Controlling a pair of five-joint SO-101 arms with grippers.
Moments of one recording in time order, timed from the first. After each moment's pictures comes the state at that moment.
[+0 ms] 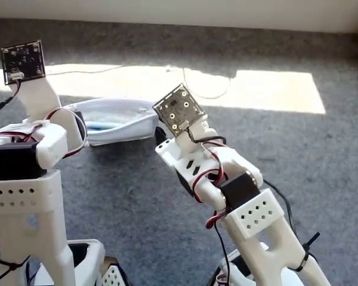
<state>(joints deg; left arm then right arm) -10.3 -39.2 12.4 83.7 16.0 -34.5 -46.5 40.5 43.2 14.2</state>
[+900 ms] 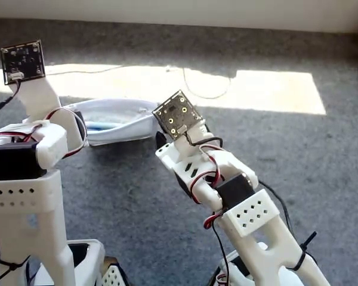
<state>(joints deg) -10.3 -39.2 12.4 83.7 16.0 -34.4 -46.5 45.1 40.3 14.2</state>
